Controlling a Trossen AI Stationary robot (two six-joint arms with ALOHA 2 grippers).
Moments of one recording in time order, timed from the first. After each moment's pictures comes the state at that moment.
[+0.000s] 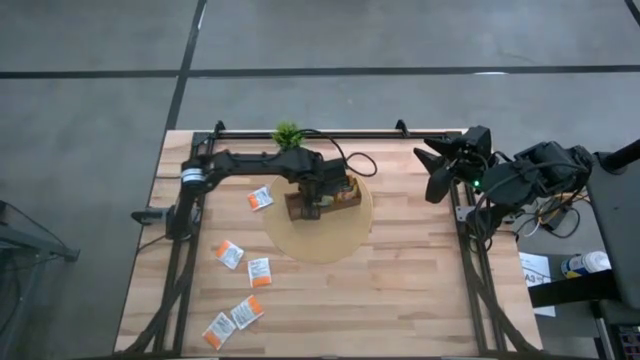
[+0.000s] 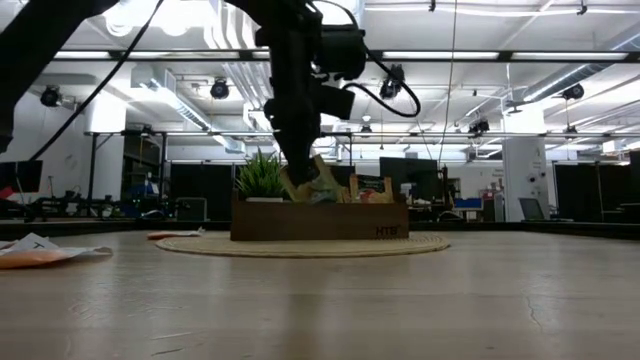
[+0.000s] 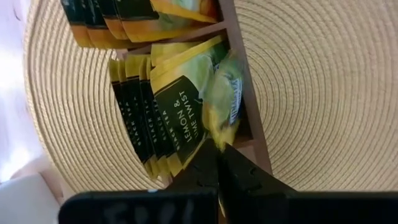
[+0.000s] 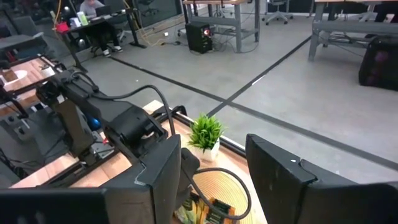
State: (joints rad) left arm 0.19 2.01 1.75 -1.09 -0.07 0.23; right arm 0.44 1.23 1.81 -1.18 1.08 0.76
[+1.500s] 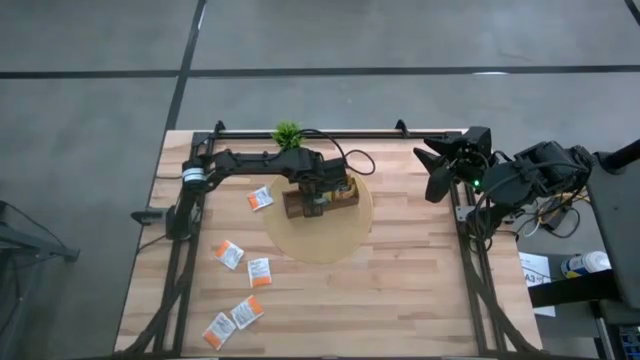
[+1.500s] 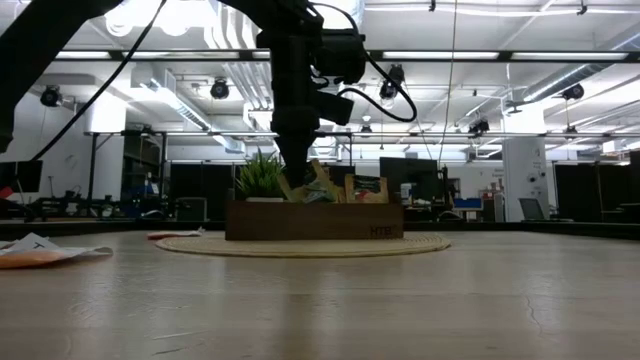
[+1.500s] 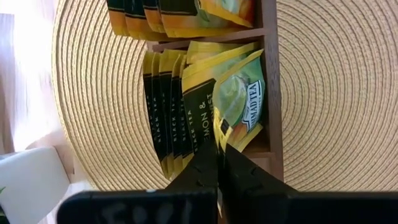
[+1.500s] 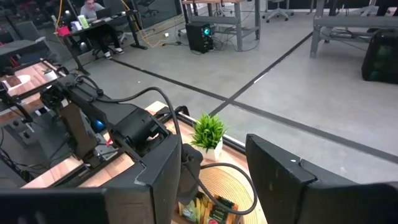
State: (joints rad) left arm 0.20 2.02 1.75 -1.09 -0.14 0.13; right arm 0.44 1.23 1.81 -1.18 1.07 0.79
